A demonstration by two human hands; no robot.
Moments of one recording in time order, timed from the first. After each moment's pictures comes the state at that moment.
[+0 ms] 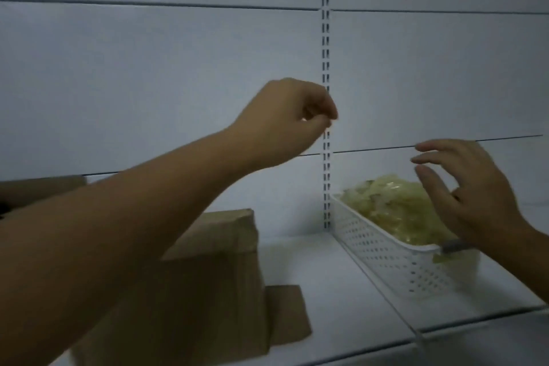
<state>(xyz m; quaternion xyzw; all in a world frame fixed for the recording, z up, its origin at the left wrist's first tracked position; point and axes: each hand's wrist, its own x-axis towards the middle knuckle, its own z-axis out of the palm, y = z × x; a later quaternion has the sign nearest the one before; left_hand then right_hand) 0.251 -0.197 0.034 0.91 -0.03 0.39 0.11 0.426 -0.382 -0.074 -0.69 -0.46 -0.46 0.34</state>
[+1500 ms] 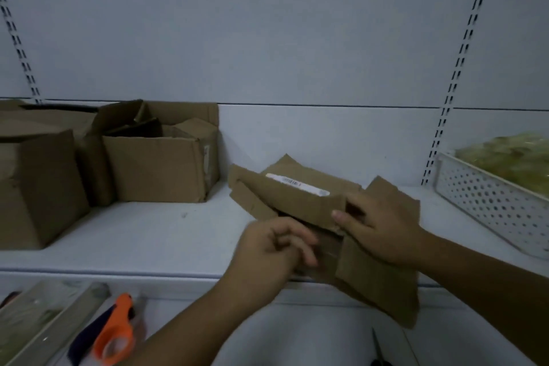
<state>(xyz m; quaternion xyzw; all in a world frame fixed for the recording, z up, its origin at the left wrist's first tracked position) 0.041 -0.118 -0.171 0.73 0.15 0.35 0.56 0.243 -0.198 -0.164 -0.71 -0.64 -0.08 0.28</state>
